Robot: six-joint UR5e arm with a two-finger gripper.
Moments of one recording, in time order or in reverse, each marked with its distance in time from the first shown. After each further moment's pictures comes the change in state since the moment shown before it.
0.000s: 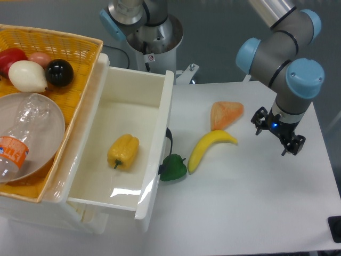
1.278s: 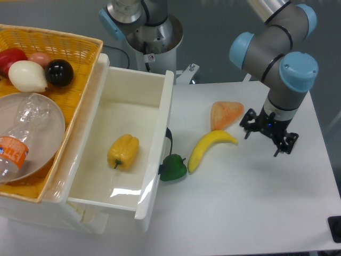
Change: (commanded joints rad) arm -0.048 0.044 -0.023 0.000 -0.359 -0.452
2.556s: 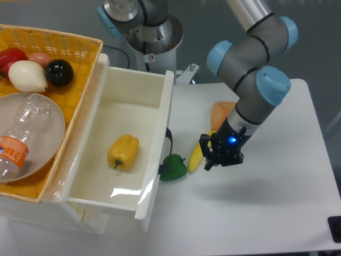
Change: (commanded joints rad) arm -0.084 0.014 -0.080 -0.086 -0.168 -0.123
